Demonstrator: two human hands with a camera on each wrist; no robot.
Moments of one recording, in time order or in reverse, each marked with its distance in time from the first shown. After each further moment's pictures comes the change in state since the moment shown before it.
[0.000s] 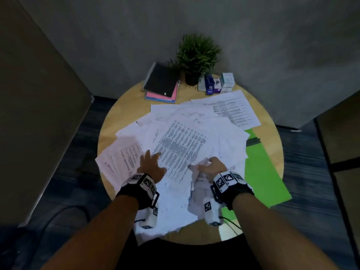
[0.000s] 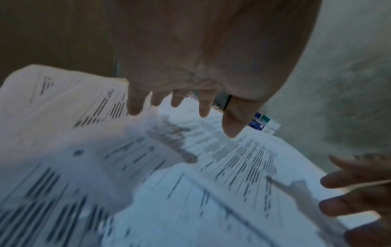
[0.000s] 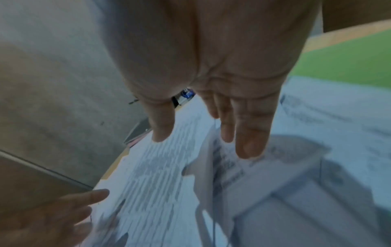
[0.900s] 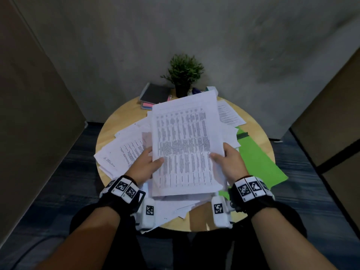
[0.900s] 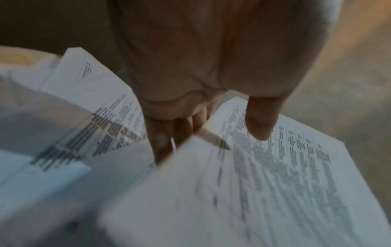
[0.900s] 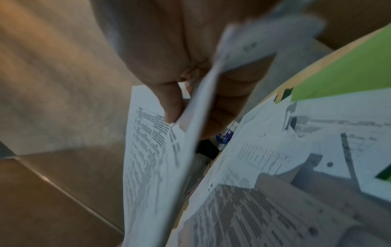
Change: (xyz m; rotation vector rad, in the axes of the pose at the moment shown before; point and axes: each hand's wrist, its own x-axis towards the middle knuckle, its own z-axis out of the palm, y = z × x) left_hand -0.080 -0.052 0.013 -0.817 -0.026 0.311; right_hand -0.087 0.071 0.032 0.493 0.425 -0.592
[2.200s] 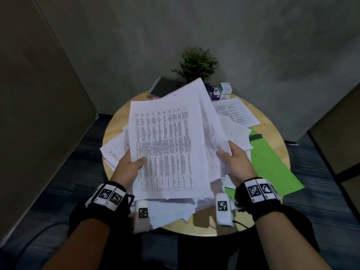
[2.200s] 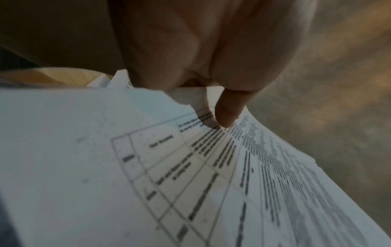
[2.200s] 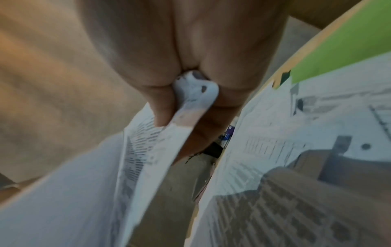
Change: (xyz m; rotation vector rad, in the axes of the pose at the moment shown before) left_hand 0.005 -0.031 -0.031 -0.214 0.315 0.034; right_hand 0.024 0.012 0.008 0.191 -0.154 0.001
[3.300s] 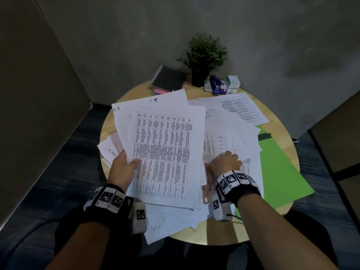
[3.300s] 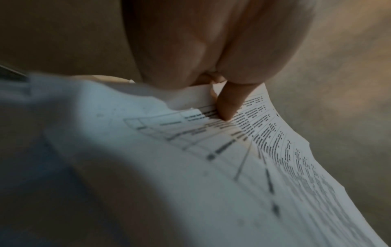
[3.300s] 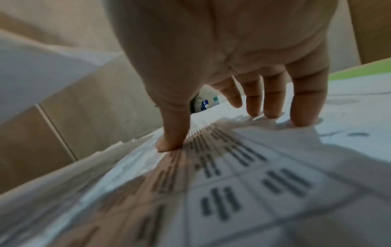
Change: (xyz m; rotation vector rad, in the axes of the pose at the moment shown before) left_hand 0.040 -0.024 -0.022 0.145 0.123 0.035; right_hand 0.072 0.060 0.058 -1.231 0.144 0.519
